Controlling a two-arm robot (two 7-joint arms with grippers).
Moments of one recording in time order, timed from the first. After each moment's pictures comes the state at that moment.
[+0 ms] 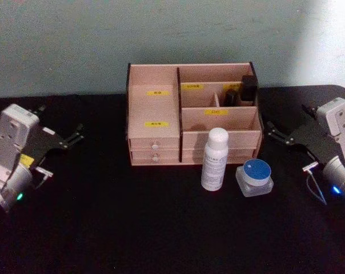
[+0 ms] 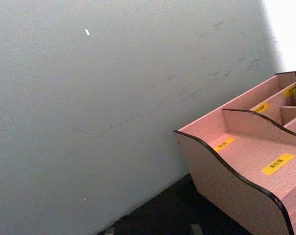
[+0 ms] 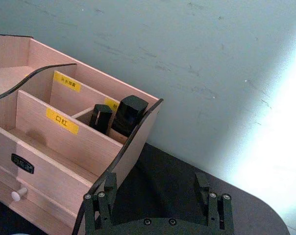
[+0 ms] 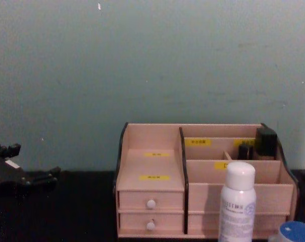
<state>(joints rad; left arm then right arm) -0.20 0.60 0.45 -1.41 -0.25 -0.12 0.03 0.20 0.60 -0.45 -1.41 0.25 -0.12 -0.03</state>
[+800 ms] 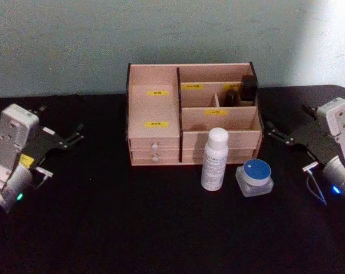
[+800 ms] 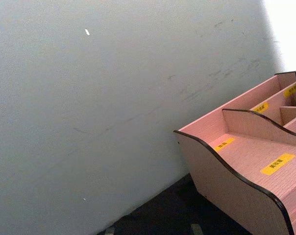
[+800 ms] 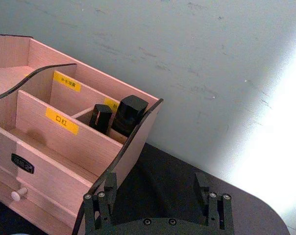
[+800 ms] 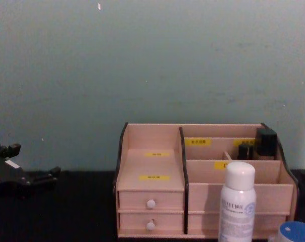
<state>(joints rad) -0.20 0.60 0.45 -1.41 -0.25 -0.12 0.03 0.20 0.60 -0.45 -1.41 0.25 -0.12 -0.03</state>
